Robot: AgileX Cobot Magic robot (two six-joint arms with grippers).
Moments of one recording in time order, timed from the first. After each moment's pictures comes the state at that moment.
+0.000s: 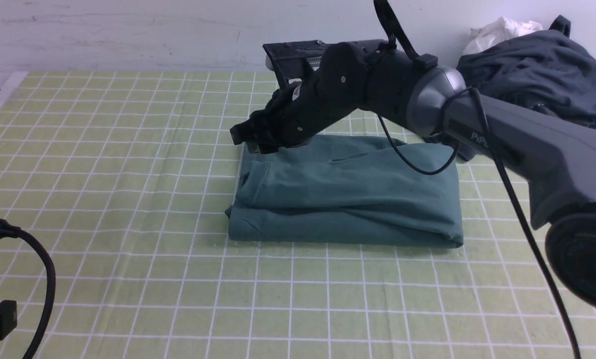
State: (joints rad) right arm 0.60 2.30 -2.11 0.25 0.81 -0.03; left arm -0.24 0.58 -0.49 0.45 0.62 -0.45
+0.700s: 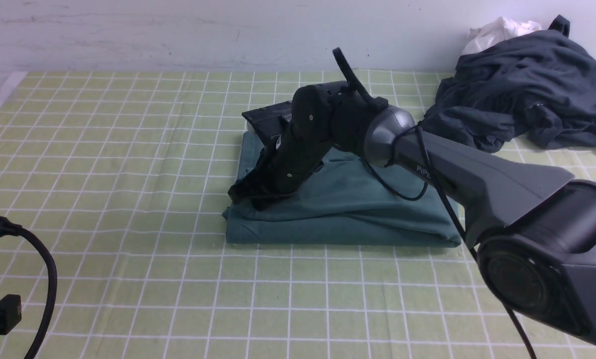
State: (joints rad) right arm 0.63 2.48 -2.26 0.27 1.03 -0.15; left arm -0.24 0.58 -0.48 0.46 0.57 -0.45
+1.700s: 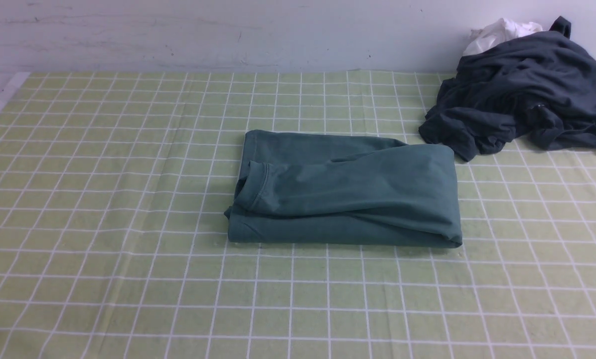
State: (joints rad) right arm 0.25 1.03 -1.18 0.25 0.54 -0.50; left arm -0.24 0.08 -0.31 0.58 0.54 -0.42
